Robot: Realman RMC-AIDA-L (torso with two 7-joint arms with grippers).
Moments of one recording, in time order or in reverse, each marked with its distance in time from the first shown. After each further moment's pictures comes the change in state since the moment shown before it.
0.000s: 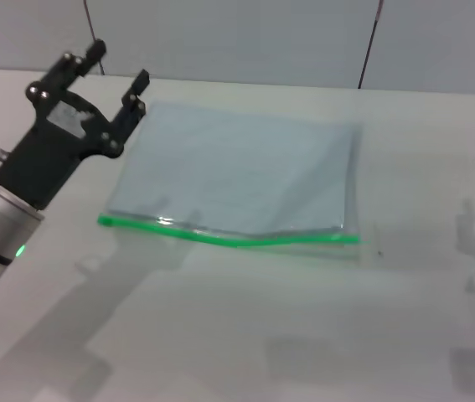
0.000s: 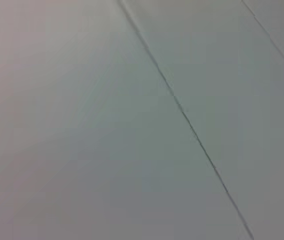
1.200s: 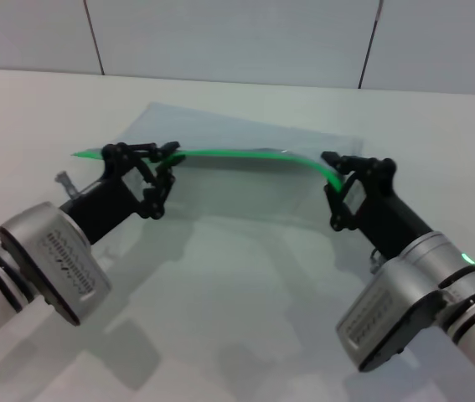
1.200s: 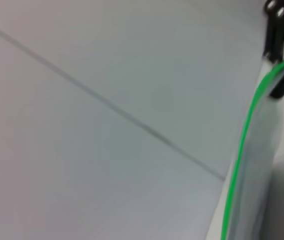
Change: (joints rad) left arm -0.045 -0.003 0.019 -0.010 0.158 -0.373 0.530; right arm 0.060 -0.001 0.007 -0.091 -0.309 0.471 -0.468
